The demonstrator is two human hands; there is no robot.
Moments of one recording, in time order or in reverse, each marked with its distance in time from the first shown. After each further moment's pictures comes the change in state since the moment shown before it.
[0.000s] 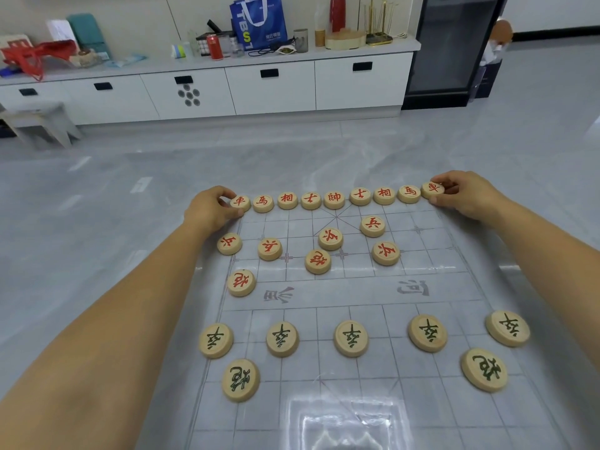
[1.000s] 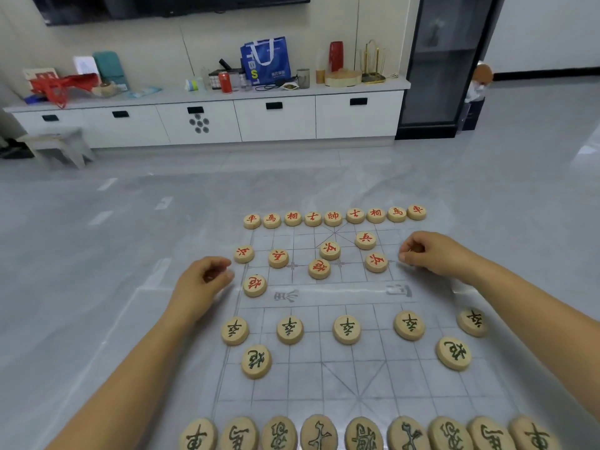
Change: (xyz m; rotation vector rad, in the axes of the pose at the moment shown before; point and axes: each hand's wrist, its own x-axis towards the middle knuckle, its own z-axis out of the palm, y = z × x) left_hand -0.129 -0.055 -0.017 -0.287 0.021 0.095; right_hand -0.097 -0.032 0.014 -0.081 -0.267 -0.020
